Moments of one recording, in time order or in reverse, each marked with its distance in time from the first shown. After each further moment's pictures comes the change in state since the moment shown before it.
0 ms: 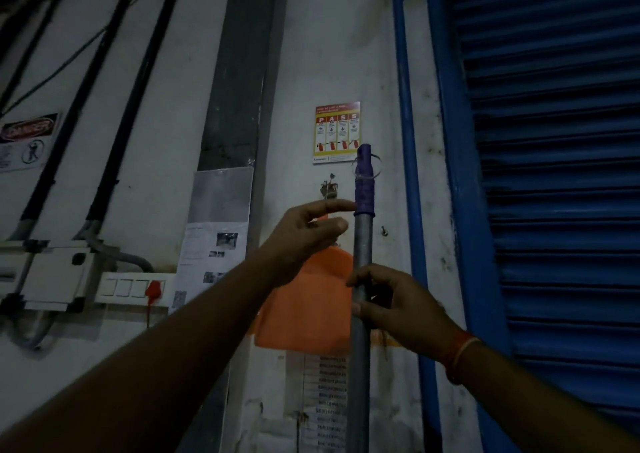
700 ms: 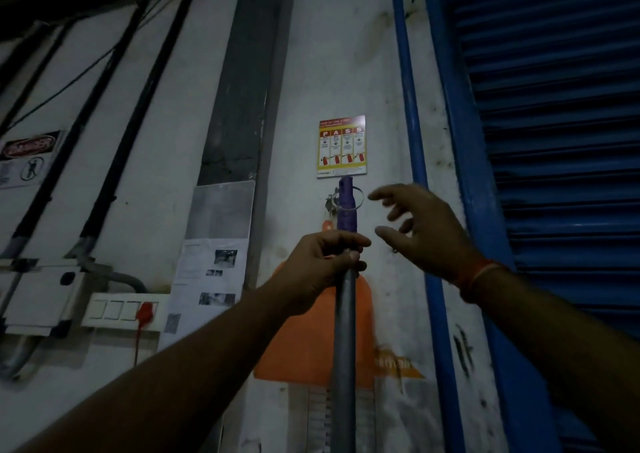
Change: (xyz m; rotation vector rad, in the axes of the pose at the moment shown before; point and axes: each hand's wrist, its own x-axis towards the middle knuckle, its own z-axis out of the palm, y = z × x) left_hand 0.015 -0.044 0.005 -0.087 -0.012 -0.050; right_hand 0.092 -0.030 -0.058 -0.634 0.334 -0.366
